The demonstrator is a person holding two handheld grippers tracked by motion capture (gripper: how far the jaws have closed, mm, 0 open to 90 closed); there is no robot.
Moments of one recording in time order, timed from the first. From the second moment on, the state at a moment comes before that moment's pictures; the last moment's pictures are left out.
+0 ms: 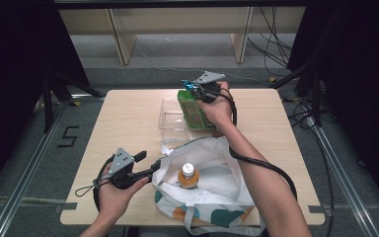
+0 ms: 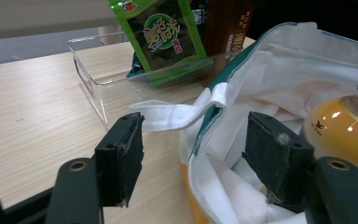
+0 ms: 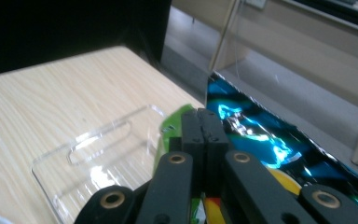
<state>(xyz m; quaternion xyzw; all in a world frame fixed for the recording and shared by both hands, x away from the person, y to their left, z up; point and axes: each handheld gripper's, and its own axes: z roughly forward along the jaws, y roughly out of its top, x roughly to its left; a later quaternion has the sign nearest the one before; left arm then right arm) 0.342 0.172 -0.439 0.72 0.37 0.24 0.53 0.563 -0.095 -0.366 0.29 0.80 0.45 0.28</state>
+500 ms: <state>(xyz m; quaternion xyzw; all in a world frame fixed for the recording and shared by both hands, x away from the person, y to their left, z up) 0.341 0.168 -0.439 0.72 0.37 0.23 0.53 0.548 -0.108 -0.353 0.32 0.83 0.37 0.28</state>
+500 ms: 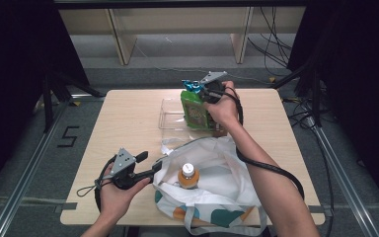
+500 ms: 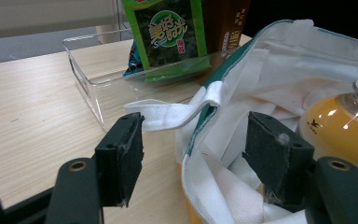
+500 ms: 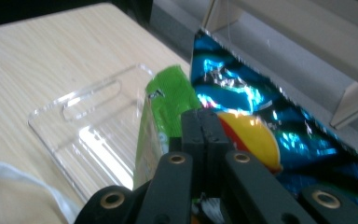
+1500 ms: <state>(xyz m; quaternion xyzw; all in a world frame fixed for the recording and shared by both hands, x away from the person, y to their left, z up) 0.339 0.165 -0.437 0.72 0.37 0.23 0.53 0.519 -0.136 -0.339 0.33 0.79 0.44 0.25</state>
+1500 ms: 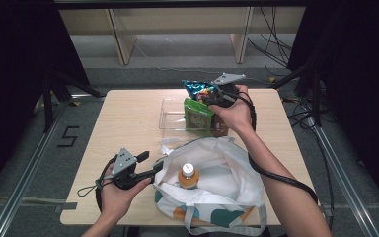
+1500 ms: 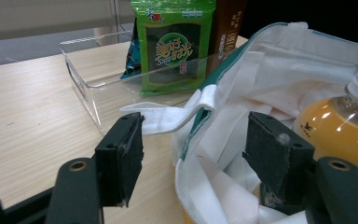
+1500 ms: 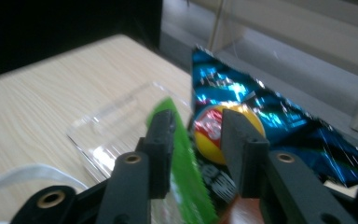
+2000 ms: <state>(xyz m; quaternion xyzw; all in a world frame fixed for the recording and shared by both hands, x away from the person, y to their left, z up) 0.334 0.166 -0.436 0.72 0.36 0.23 0.55 0.463 -0.182 -0.330 0.35 0.75 0.51 0.24</state>
